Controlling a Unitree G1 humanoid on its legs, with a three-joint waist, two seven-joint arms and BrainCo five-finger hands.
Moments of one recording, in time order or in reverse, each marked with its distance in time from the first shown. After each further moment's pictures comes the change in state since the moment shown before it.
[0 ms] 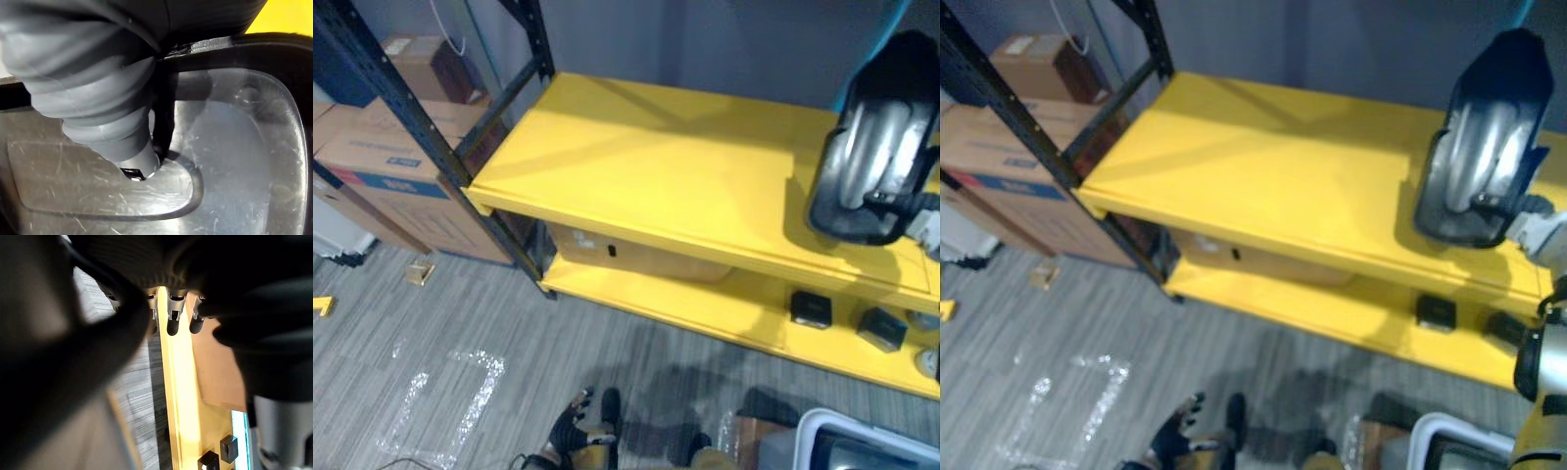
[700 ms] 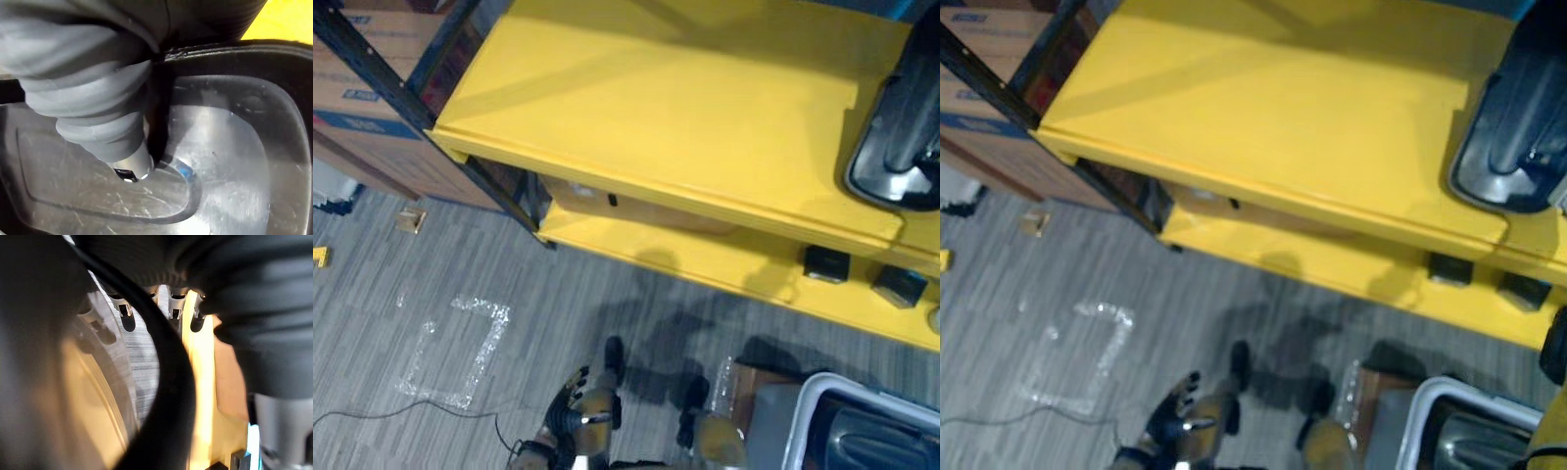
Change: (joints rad) left arm -0.016 0.026 -0.001 -0.048 -0.108 -0.021 0.031; right arm -0.131 -0.046 0.067 0.018 -0.007 -0.085 -0.111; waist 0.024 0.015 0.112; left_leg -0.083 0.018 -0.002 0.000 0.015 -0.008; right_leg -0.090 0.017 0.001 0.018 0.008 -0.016
